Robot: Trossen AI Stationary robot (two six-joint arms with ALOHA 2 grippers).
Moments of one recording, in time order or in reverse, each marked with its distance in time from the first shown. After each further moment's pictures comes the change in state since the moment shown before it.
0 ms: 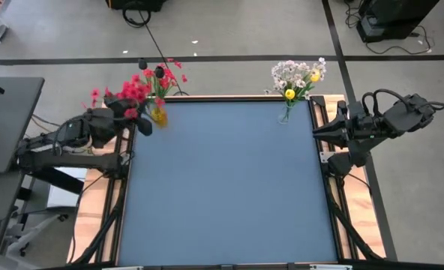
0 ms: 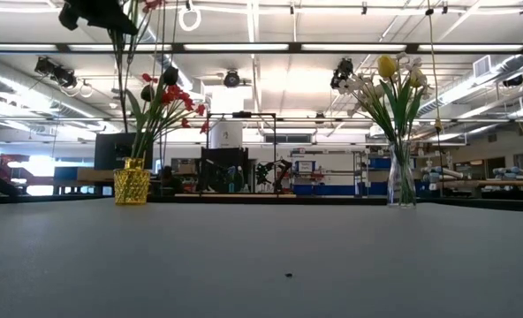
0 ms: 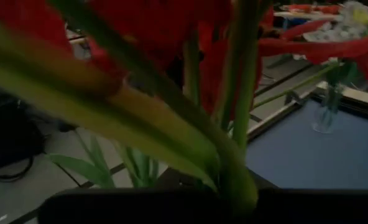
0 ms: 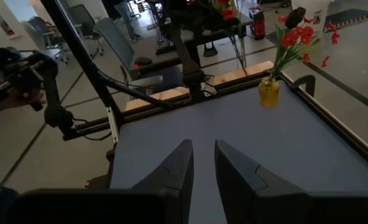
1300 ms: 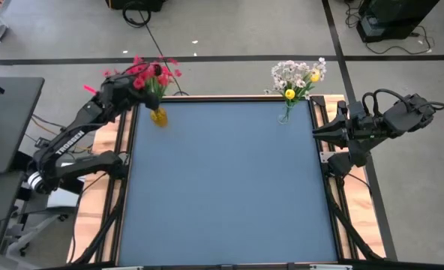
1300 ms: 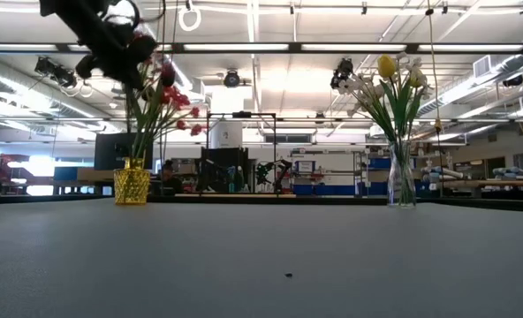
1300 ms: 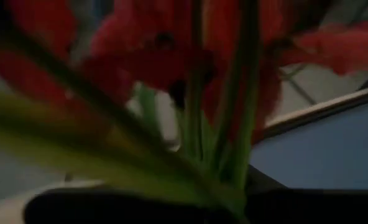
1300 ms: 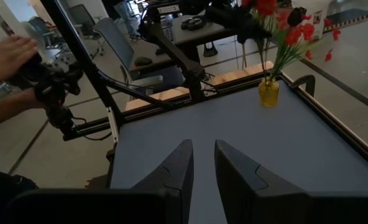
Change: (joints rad) left arm 0.747 0.240 0.000 0.042 0.568 -0.071; right arm 0.000 0.000 0.000 0.000 0.000 0.001
